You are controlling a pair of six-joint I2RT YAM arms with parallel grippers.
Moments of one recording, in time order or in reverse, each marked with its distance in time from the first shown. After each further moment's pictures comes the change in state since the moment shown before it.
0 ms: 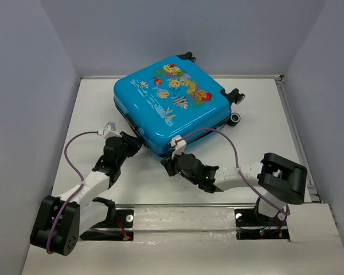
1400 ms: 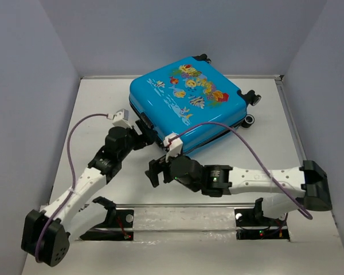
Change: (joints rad) left arm -0.195 -0.062 0.194 -0.309 0.040 0.241; right arm 0.256 -0.167 0.382 -0.666 0.273 0.088
